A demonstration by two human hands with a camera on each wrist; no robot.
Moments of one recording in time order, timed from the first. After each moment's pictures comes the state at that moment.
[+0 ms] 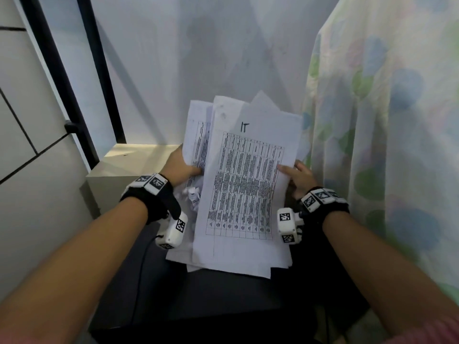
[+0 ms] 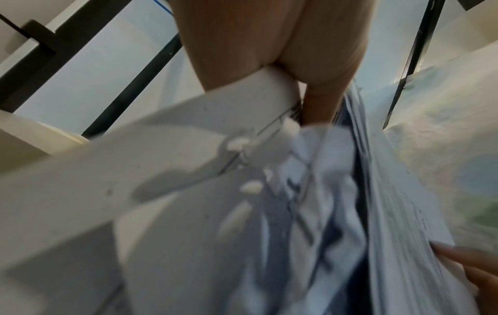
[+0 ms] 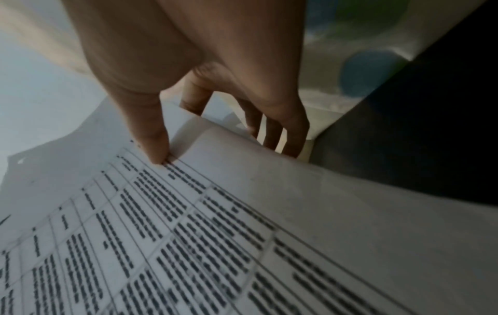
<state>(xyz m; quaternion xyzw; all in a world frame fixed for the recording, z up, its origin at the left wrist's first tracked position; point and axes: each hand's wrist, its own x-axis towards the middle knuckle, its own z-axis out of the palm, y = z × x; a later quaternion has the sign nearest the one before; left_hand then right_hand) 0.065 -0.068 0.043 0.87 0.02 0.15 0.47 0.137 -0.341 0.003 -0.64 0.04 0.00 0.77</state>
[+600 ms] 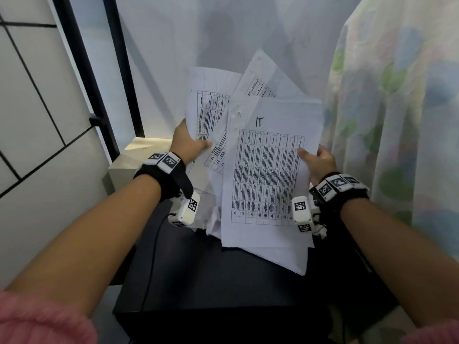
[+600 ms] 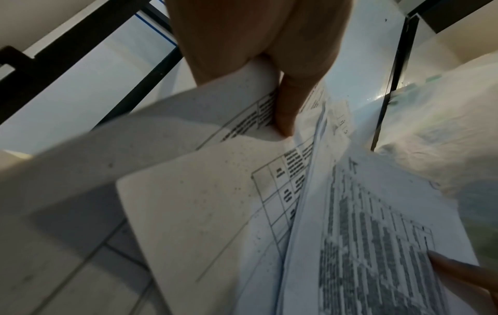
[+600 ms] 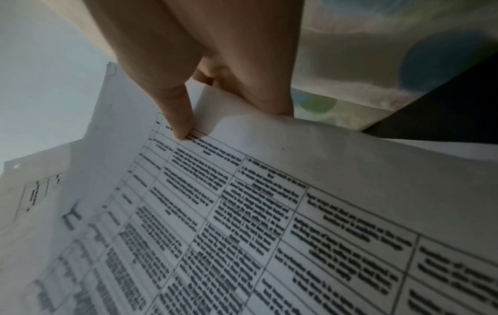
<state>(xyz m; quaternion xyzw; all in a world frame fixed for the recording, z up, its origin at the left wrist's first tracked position) 0.066 -0.054 0.072 0.80 0.08 0.25 0.55 0.144 -0.329 0.023 -0.68 0.01 -0.11 0.72</state>
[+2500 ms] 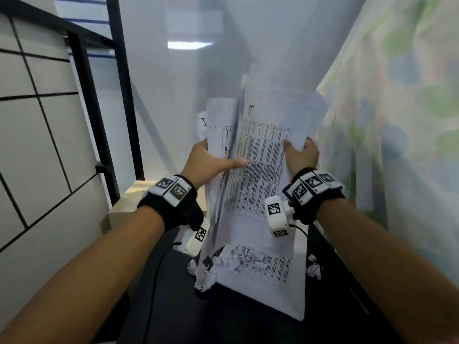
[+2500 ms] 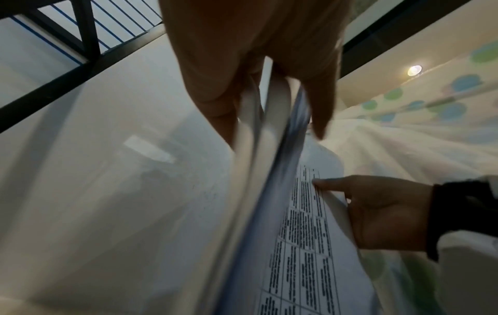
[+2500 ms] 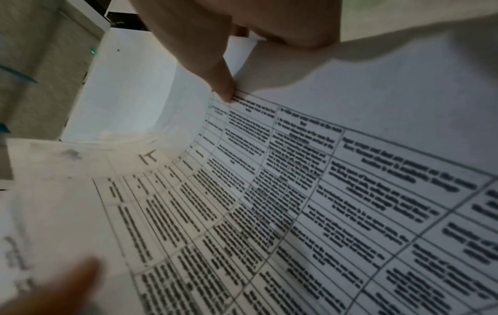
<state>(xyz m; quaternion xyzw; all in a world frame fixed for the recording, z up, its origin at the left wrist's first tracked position) 0.030 -0.099 0.149 0.78 -0.06 0.22 0.58 0.121 -0.280 0.141 -0.67 -0.01 -0.25 0.69</state>
